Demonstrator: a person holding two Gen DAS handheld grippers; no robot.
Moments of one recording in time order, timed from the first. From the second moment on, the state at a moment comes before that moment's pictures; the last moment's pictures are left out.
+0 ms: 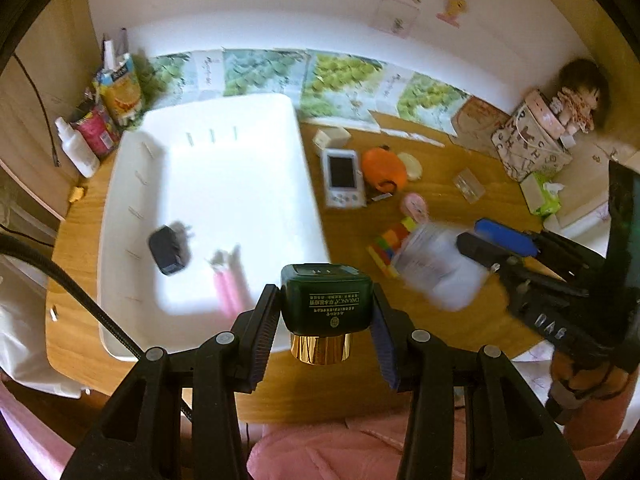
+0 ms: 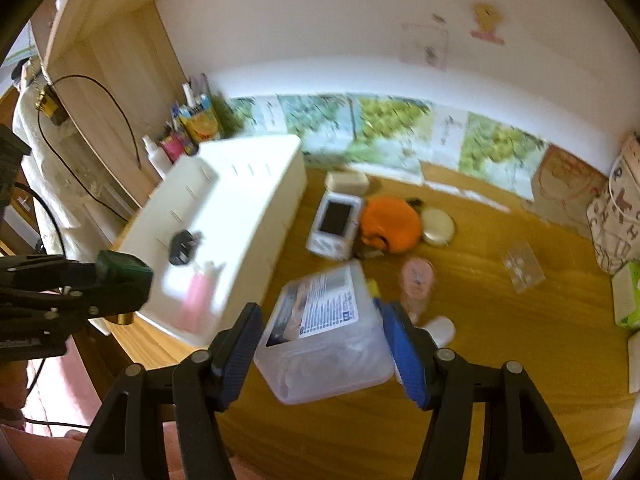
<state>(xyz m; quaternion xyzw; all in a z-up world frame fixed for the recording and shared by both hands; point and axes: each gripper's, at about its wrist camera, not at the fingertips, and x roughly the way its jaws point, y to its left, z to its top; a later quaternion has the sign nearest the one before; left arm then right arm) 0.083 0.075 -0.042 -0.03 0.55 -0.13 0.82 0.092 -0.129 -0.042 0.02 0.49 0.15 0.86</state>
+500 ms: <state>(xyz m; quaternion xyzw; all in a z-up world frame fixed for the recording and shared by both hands) 0.104 0.148 -0.056 -0.02 0.52 -0.13 0.84 0.114 -0.070 -0.050 0.08 0.49 0.14 0.86</state>
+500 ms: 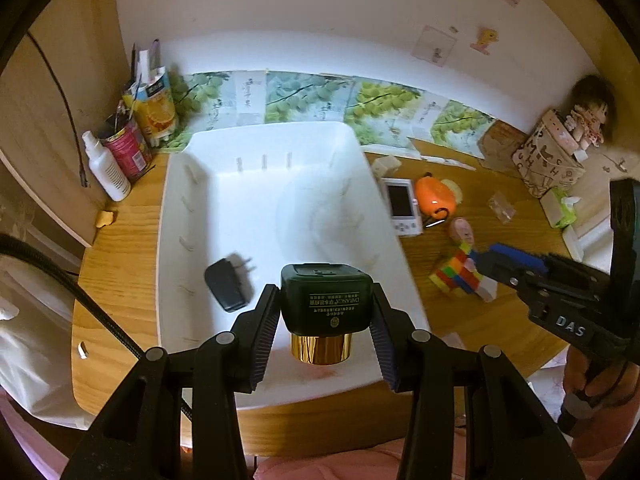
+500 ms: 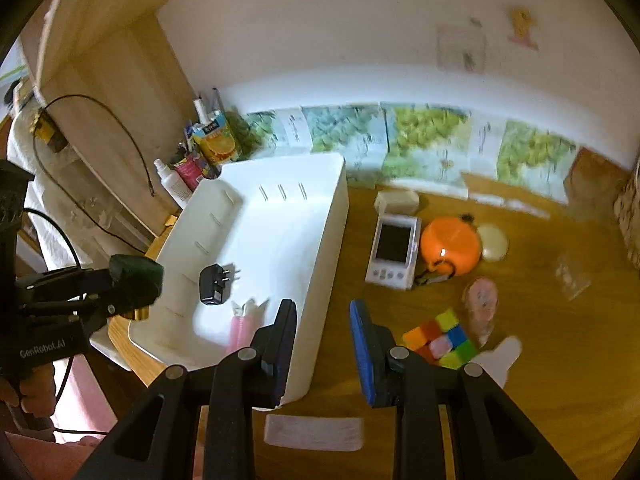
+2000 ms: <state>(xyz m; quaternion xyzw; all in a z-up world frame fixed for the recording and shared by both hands) 0.117 0.179 -0.091 -0.01 0.53 -0.15 0.84 0.065 -0.111 -0.230 0.55 0.66 0.00 0.52</state>
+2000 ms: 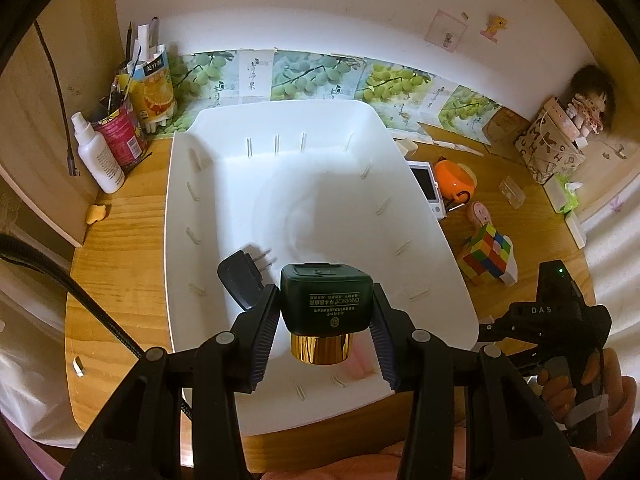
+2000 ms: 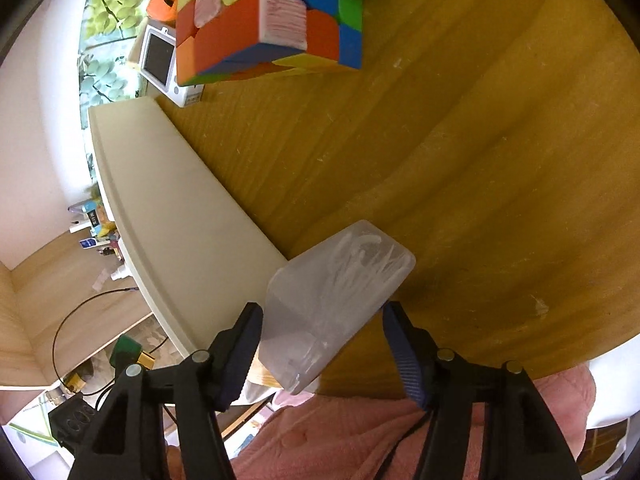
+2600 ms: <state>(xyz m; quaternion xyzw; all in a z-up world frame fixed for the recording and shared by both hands) 0.121 0.177 -0.100 0.00 0.54 -0.17 0.83 0.062 -0.121 -0.191 0.50 0.63 -0.01 0.59</state>
